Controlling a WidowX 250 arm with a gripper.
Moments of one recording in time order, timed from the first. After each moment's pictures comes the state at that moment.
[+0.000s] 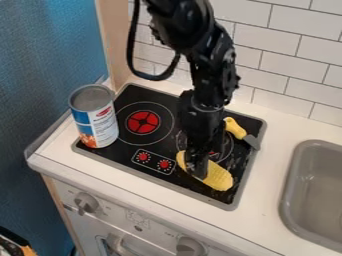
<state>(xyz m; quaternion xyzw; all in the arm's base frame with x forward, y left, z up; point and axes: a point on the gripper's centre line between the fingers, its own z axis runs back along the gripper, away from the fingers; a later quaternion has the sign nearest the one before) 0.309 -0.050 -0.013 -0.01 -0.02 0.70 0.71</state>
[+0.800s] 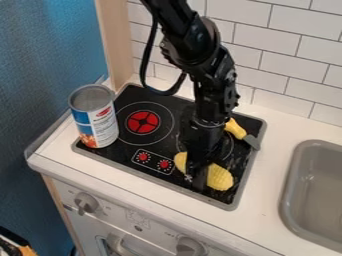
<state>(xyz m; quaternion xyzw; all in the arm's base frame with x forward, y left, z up) 0.307 -0.052 -0.041 0.01 0.01 0.67 0.74</state>
